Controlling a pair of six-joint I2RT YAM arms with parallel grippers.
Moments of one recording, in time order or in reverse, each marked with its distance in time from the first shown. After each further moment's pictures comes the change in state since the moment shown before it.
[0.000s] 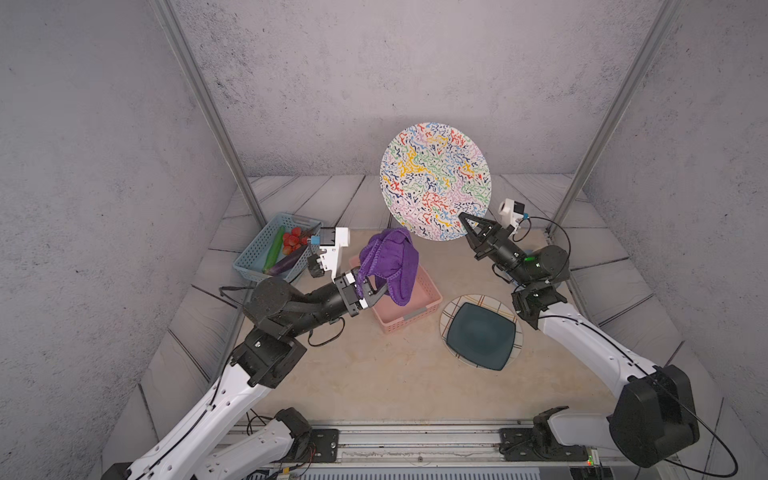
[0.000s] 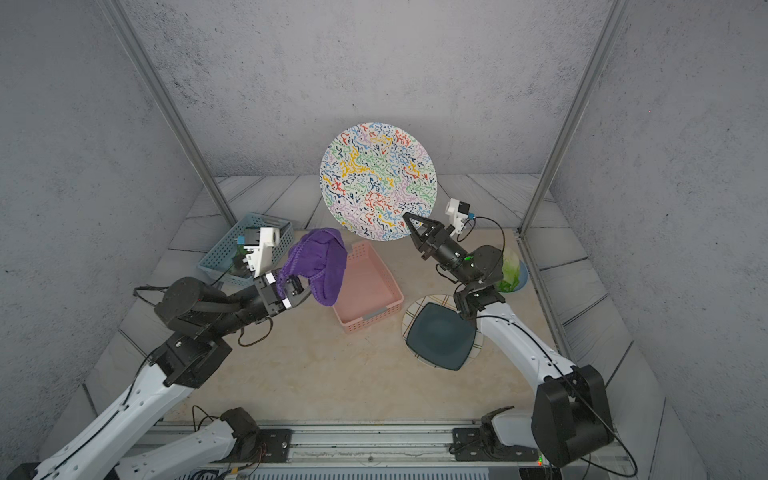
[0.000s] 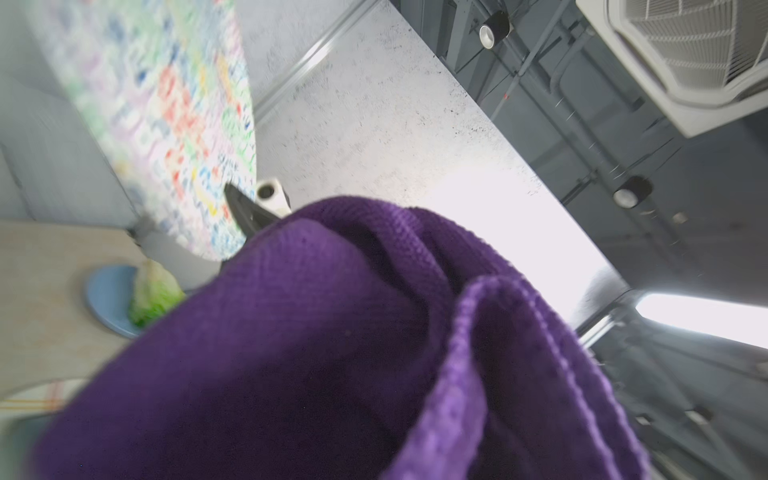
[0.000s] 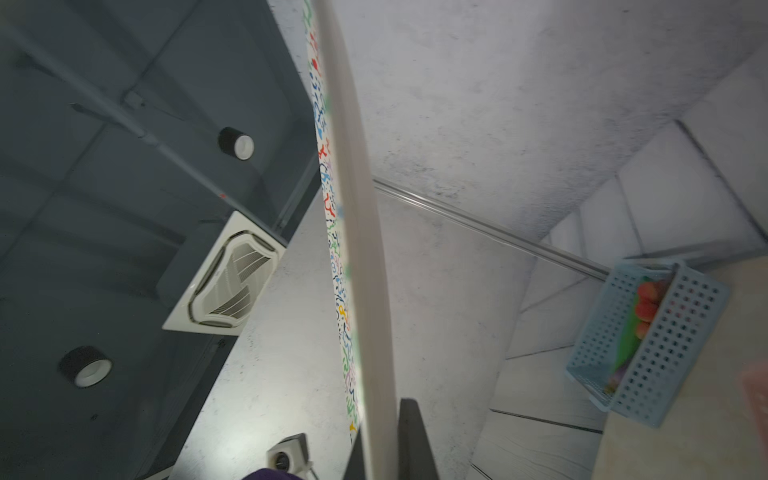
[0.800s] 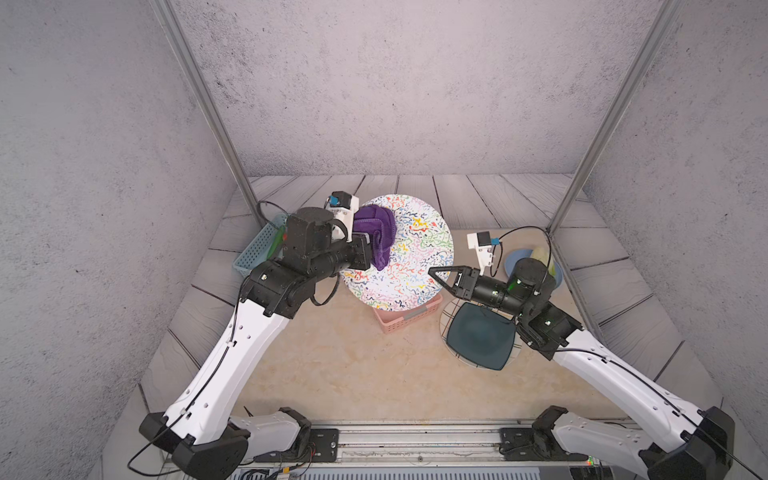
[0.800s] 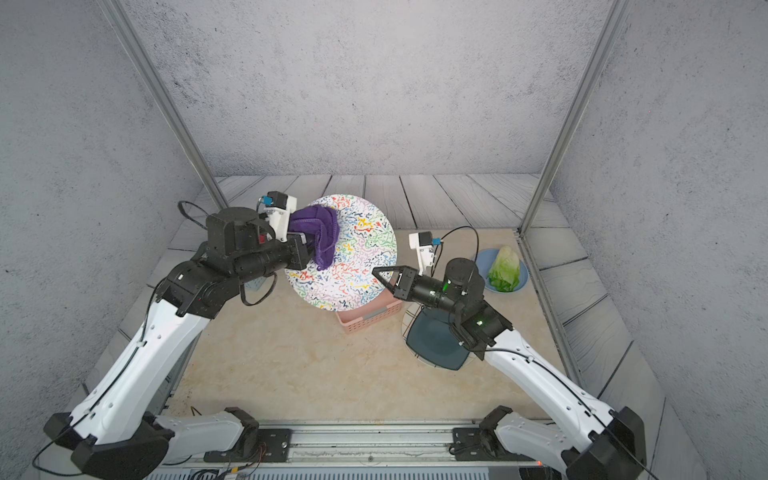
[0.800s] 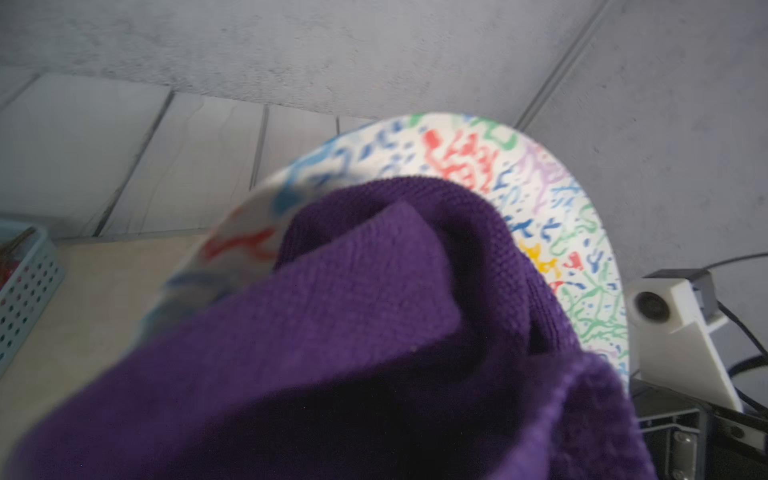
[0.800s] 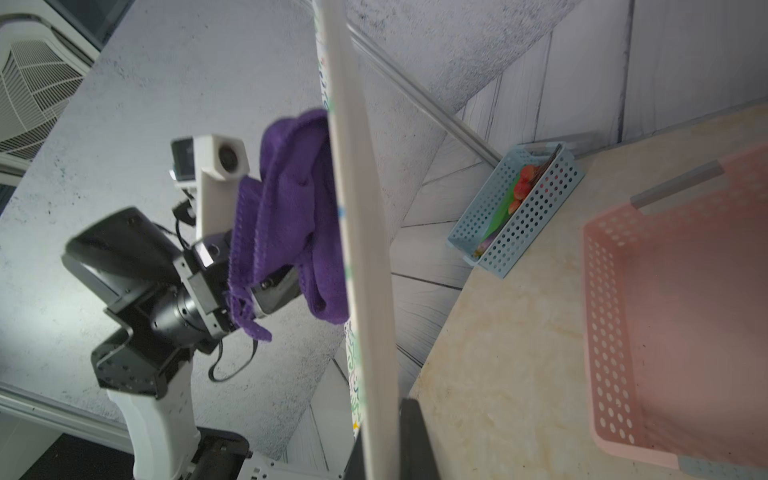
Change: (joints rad) left arm 0.150 0.445 0.546 -0.796 -0.291 0.645; right arm 0.293 -0.218 -0.009 -0.606 0.024 -0.546
